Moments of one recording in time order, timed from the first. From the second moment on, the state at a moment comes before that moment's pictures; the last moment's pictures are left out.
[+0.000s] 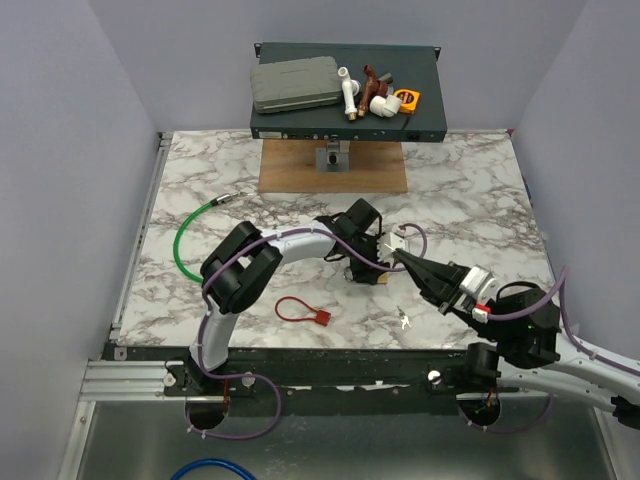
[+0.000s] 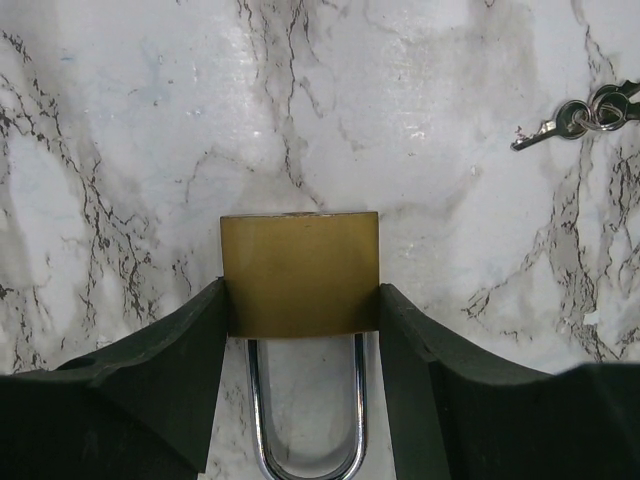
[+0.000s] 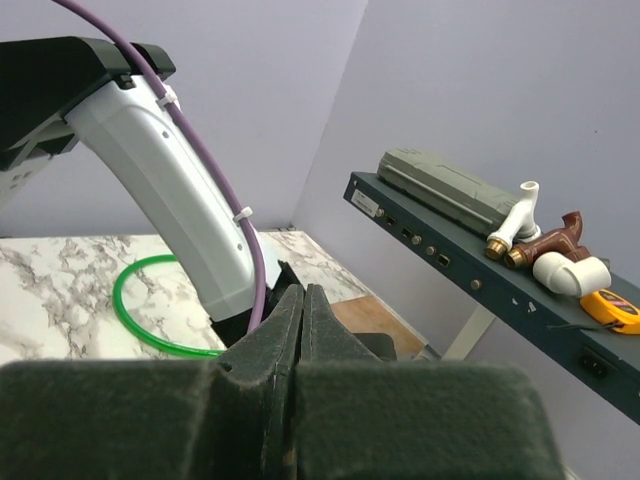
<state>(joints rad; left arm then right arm) -0.83 2.06 1.39 -0.31 0.55 0.58 1.21 0.43 0.54 0.29 0.18 -0.50</state>
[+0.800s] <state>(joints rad) -0.87 2.04 1.27 -0.04 0.46 0.60 1.21 0.43 0.59 0.29 0.17 -0.50</state>
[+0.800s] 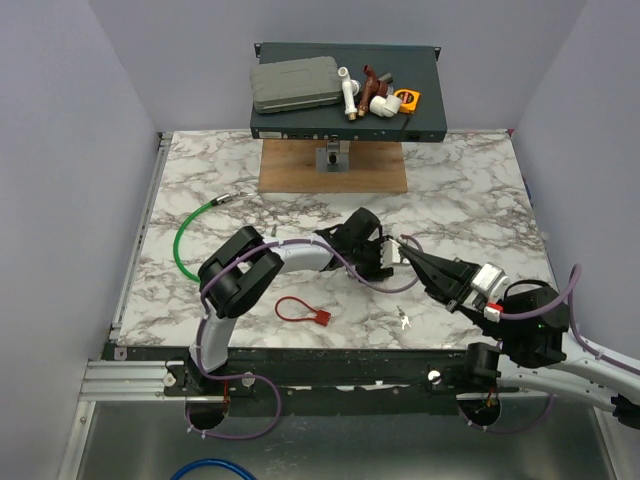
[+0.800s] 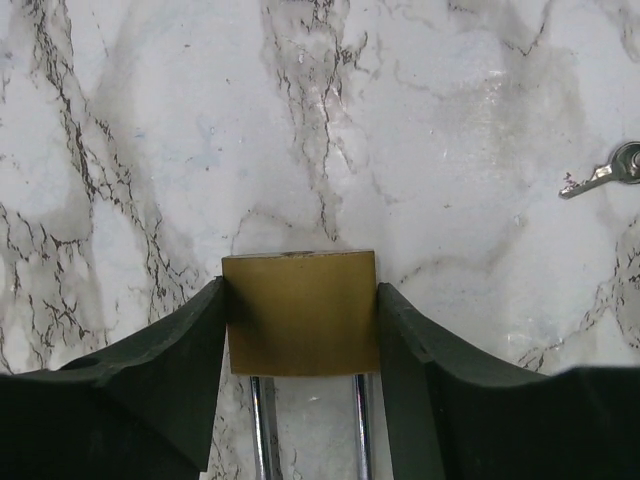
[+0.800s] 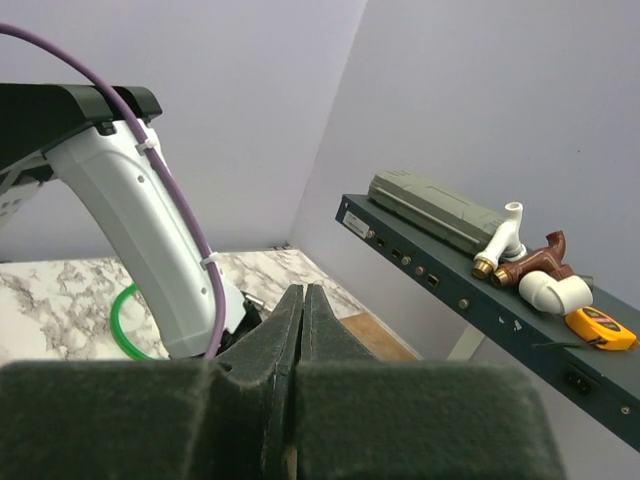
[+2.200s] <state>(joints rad) -0.51 1.77 1.81 -1.40 1.24 1.06 1.21 0.57 0.79 0.04 0.11 -0.58</state>
